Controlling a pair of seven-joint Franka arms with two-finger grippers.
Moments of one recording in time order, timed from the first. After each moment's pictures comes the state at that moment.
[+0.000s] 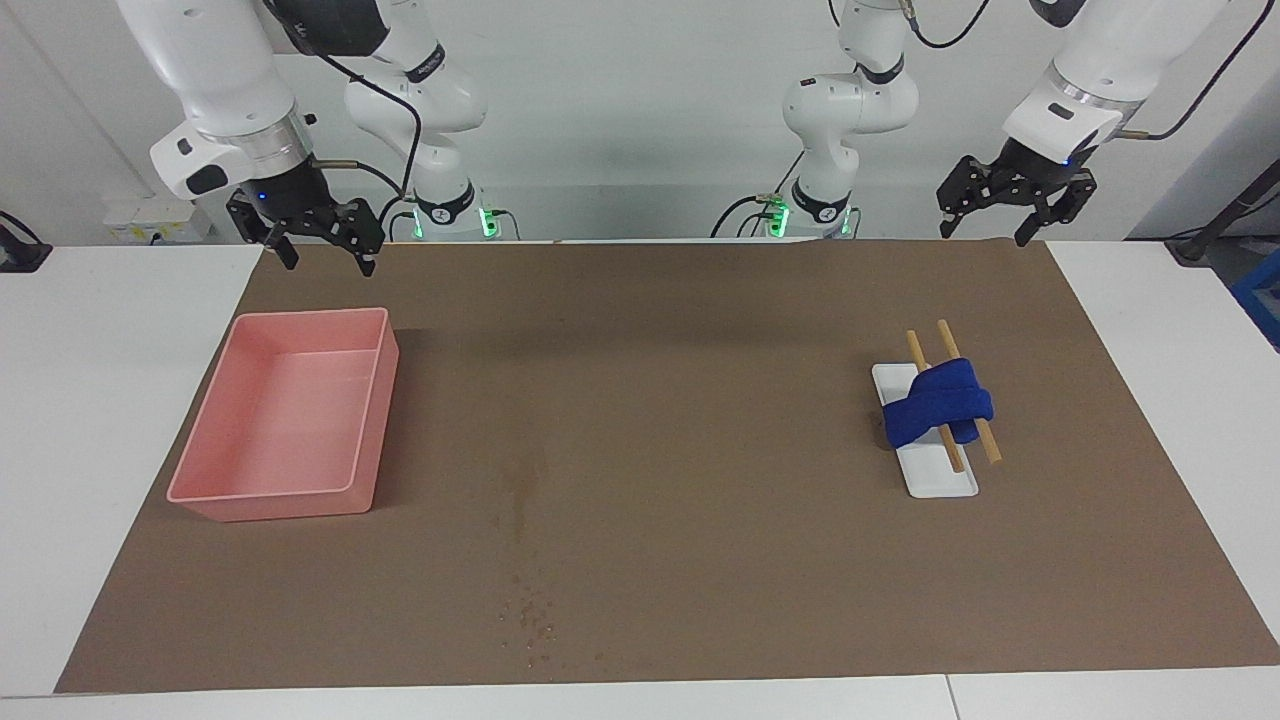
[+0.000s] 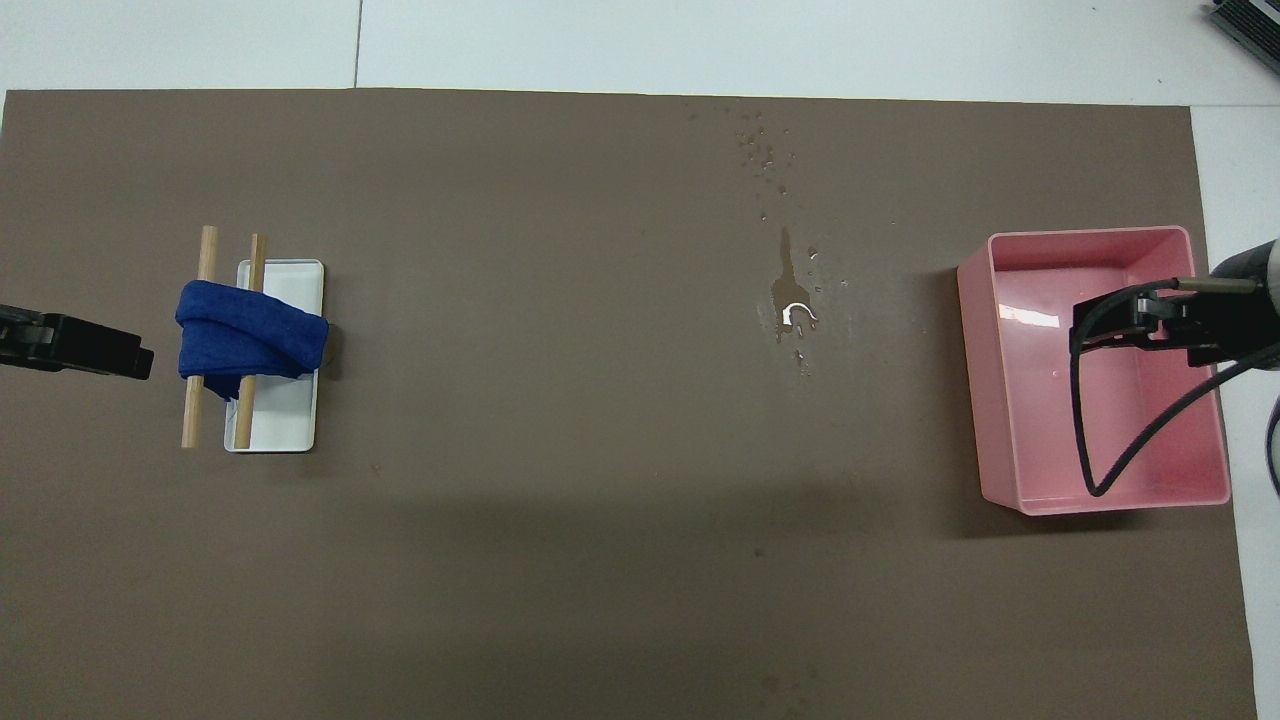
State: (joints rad) left arm -0.01 -0.07 -0.06 -1.56 -0.05 1.47 0.12; right arm 0.02 -0.05 0.03 -1.62 -0.02 1.55 0.18
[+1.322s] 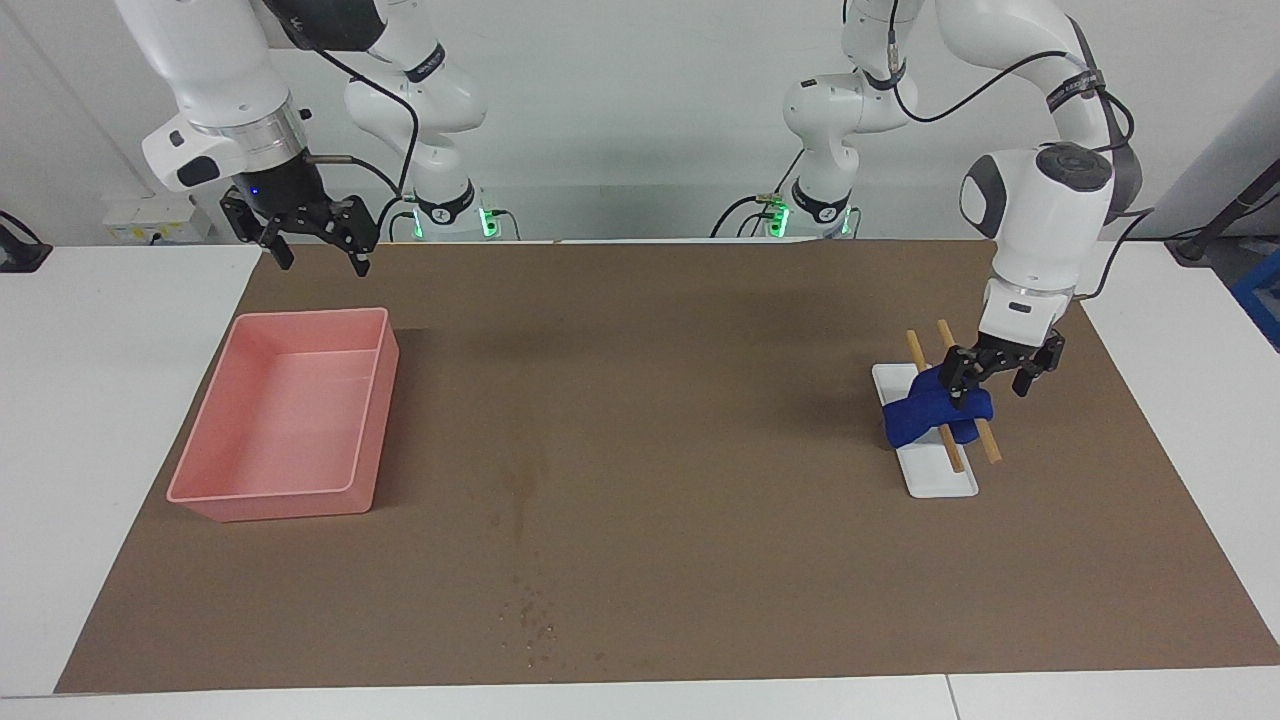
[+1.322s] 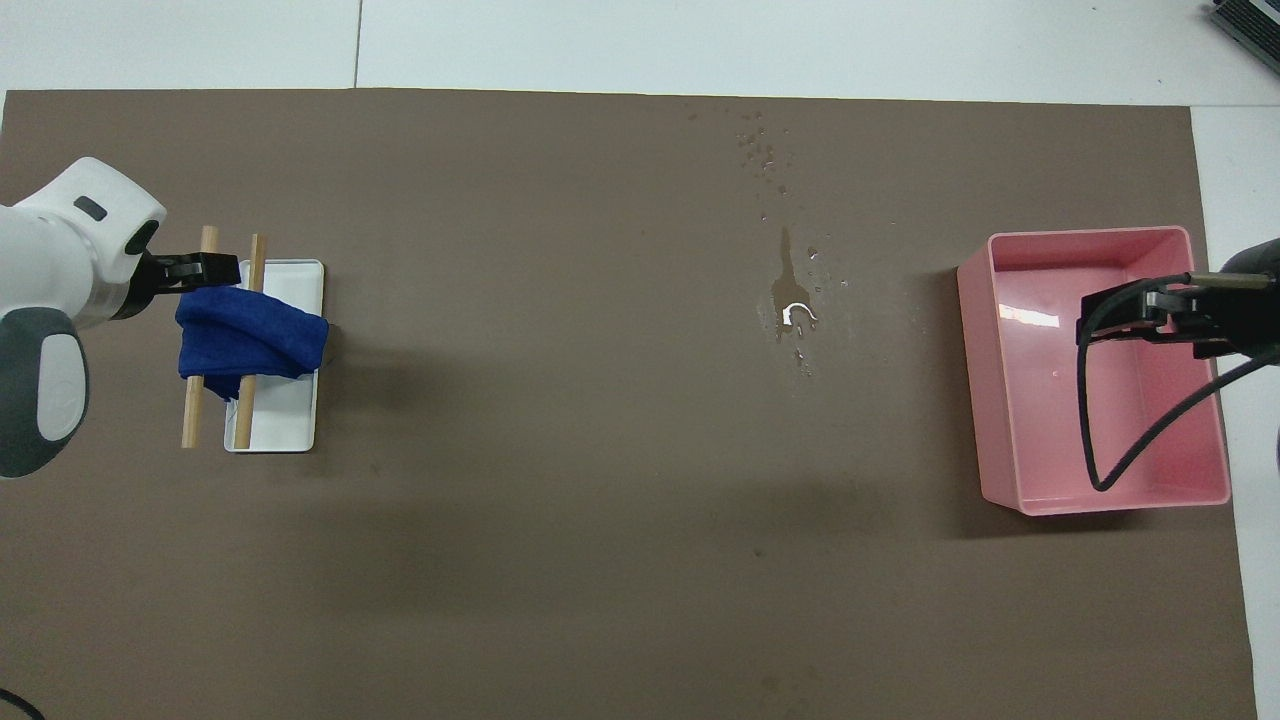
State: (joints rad) left arm 0.03 0.08 -0.06 -2.00 0.15 2.31 -0.19; right arm 0.02 -0.05 0.02 -1.62 -0.02 1.59 0.18
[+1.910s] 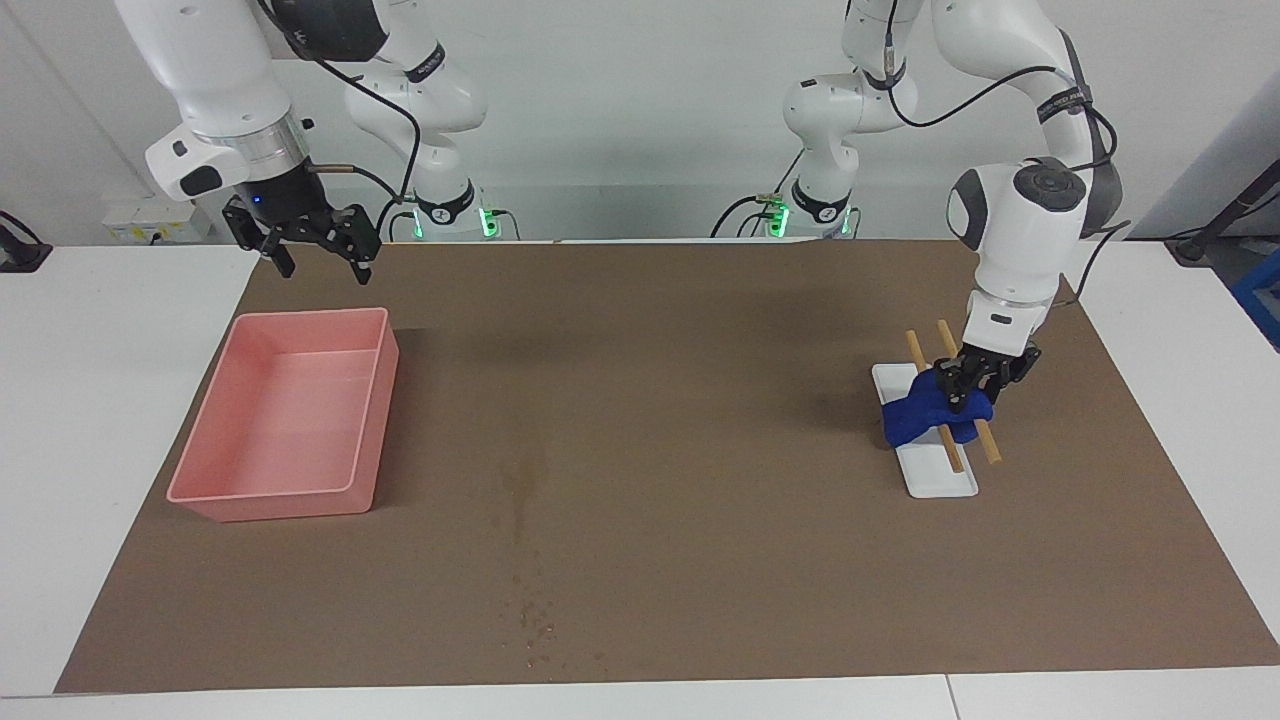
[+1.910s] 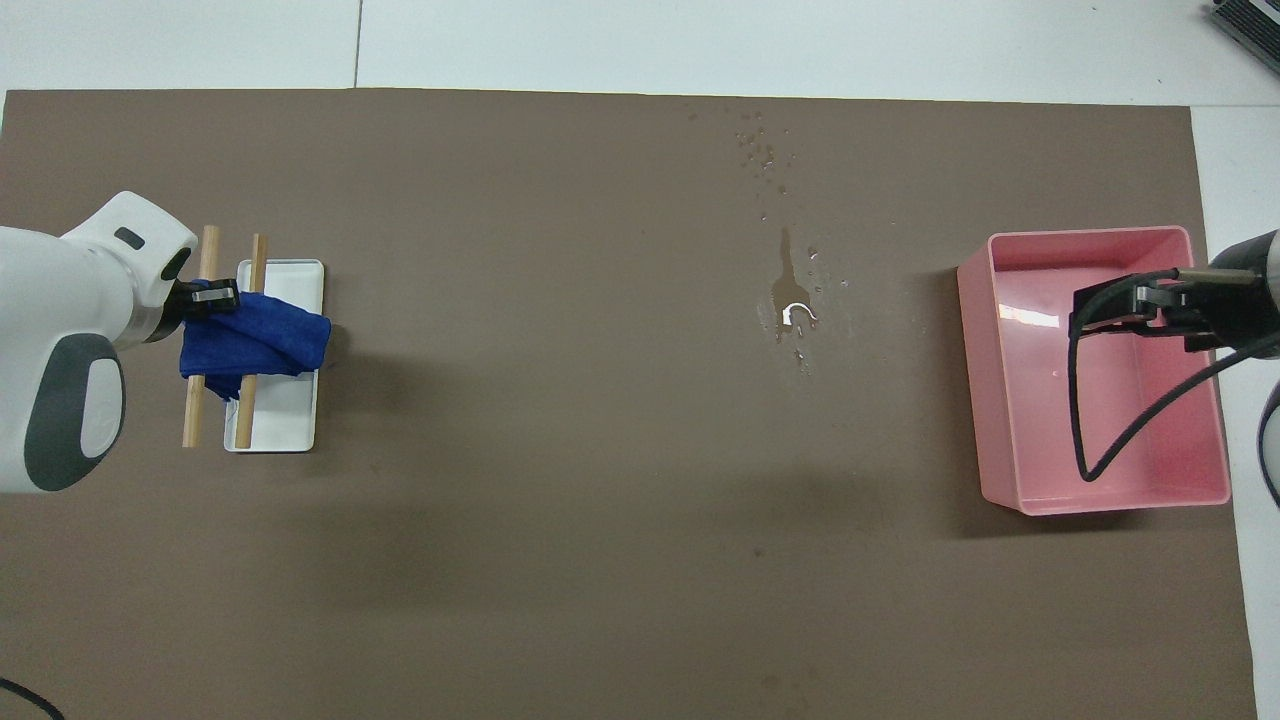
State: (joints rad) left arm 0.03 0.07 -0.05 -2.07 0.18 2.35 -0.23; right arm 0.02 -0.05 0.02 -1.64 -0.02 1.61 0.18
